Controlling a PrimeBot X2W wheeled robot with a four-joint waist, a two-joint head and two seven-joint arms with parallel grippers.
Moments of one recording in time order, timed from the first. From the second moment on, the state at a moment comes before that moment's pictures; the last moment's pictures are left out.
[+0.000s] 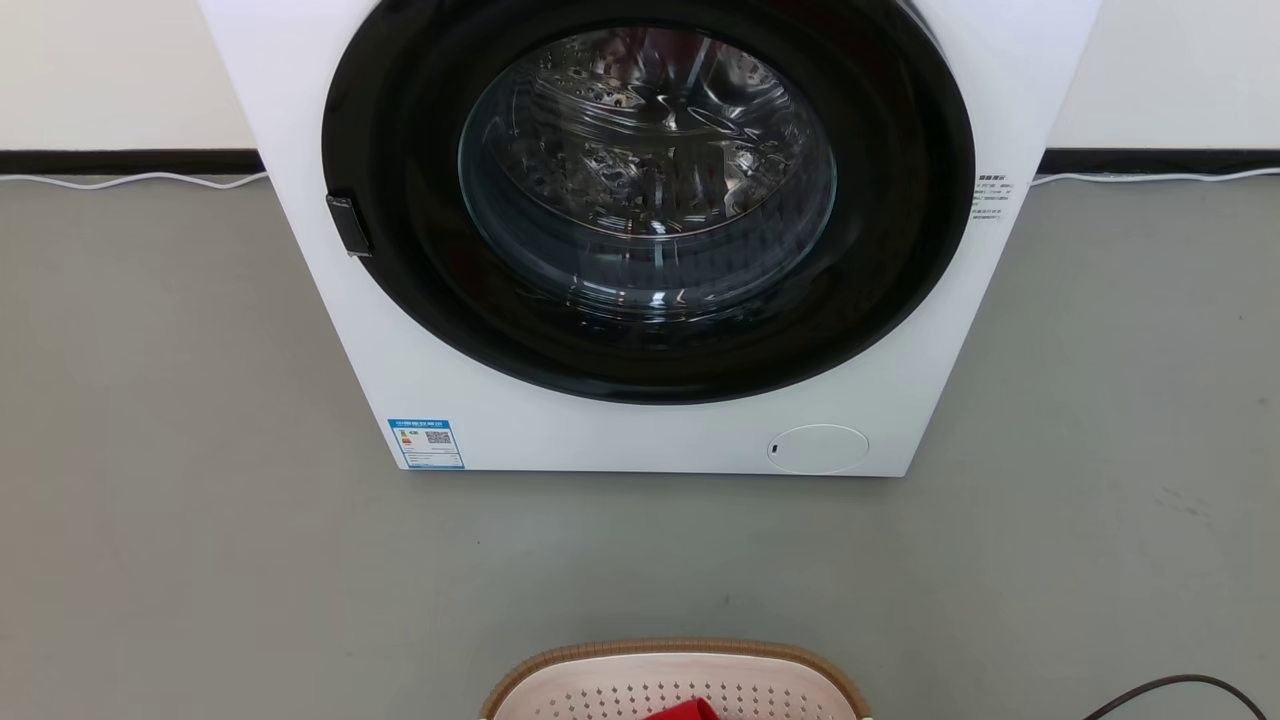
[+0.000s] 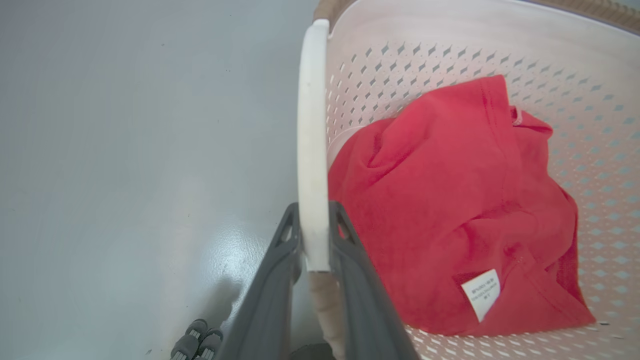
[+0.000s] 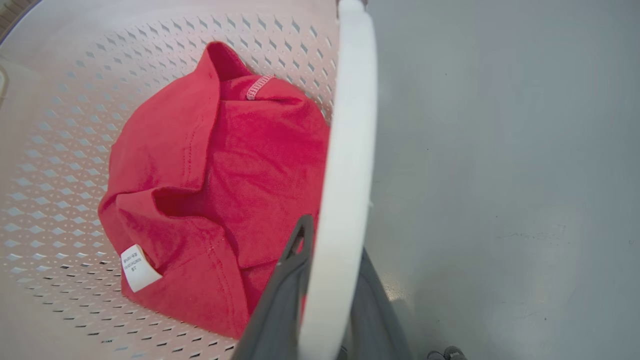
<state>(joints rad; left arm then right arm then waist) -0.21 0.02 -0.54 1.29 -0.66 -0.04 -0.25 -0.29 -0.05 0.98 1.24 0.96 0.11 -0.07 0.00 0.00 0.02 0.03</state>
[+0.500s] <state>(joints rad) -0.22 0.02 -0.54 1.28 -0.65 -0.04 -0.25 -0.31 -0.05 1.01 1.26 0.98 0.11 -0.11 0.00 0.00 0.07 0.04</state>
